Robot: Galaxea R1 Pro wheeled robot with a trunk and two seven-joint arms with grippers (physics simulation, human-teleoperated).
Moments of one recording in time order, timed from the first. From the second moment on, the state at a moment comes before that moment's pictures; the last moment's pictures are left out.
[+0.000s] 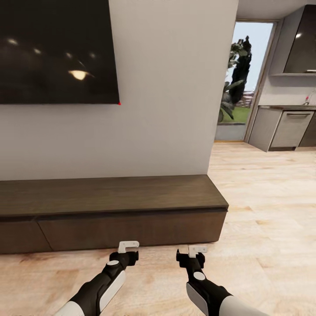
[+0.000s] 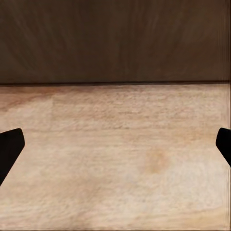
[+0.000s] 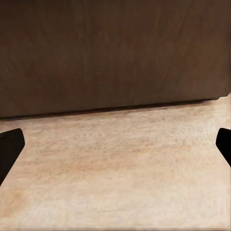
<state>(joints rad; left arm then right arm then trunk) -0.51 -0.02 -0.54 -0.69 0.54 0.20 0.37 -0.61 0.09 0.80 -0.32 -0.70 -0.24 -0.38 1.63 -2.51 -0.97</state>
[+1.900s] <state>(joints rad) -0.51 0.06 -0.42 -0.69 0.76 0.40 0.36 -0.60 0.08 0.81 -0.33 -0.86 -0.11 -0.38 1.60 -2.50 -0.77</state>
